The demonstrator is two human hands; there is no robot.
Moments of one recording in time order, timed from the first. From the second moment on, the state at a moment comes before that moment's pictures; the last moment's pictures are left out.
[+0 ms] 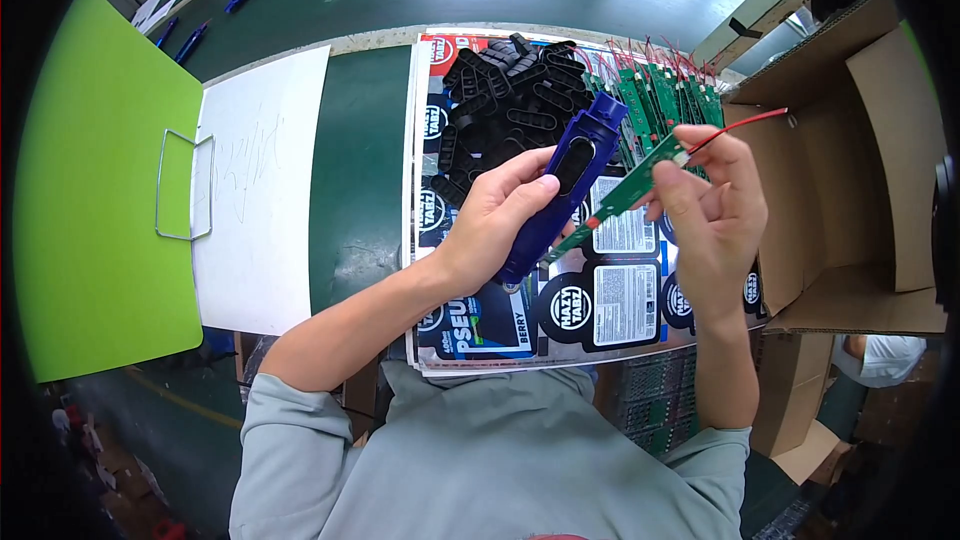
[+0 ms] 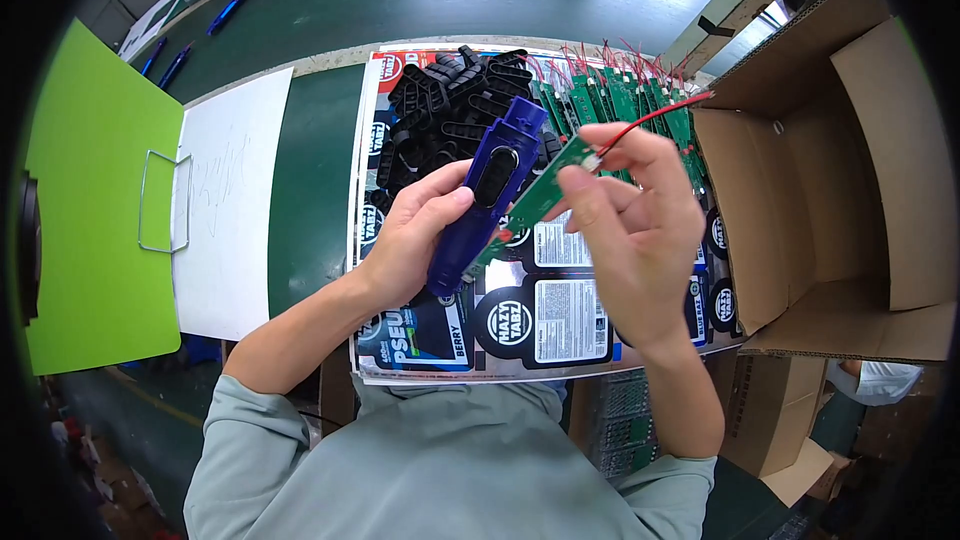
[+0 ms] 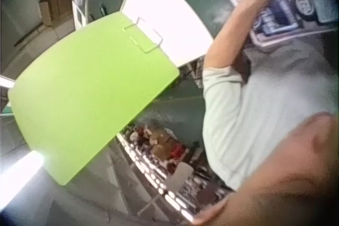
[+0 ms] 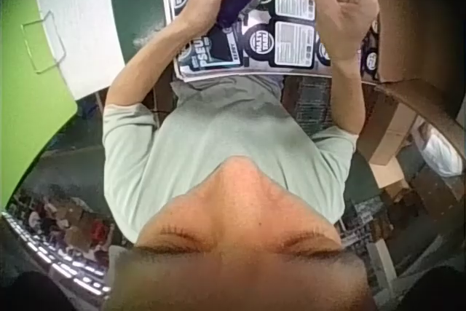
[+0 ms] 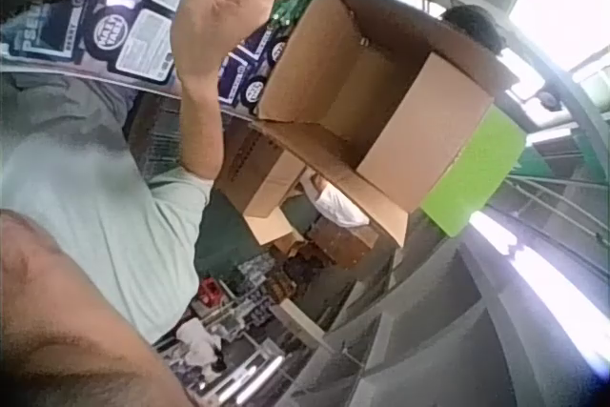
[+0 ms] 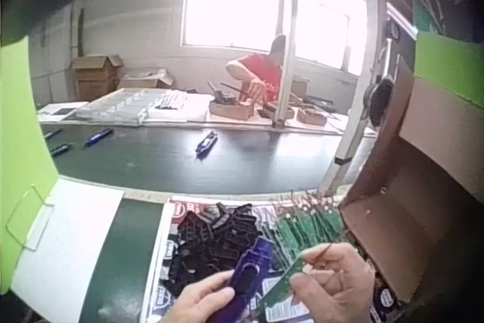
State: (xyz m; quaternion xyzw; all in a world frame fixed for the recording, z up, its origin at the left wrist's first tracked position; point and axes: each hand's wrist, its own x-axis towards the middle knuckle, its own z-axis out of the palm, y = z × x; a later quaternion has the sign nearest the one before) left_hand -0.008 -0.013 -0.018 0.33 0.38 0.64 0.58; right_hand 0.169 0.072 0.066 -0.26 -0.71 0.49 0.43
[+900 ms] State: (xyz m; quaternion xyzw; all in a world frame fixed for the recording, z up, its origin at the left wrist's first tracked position) left_hand -0.008 -0.015 -0.012 0.34 0.36 0.64 0.58; right_hand 0.154 0.059 0.032 -0.22 -0.78 0.44 0.39
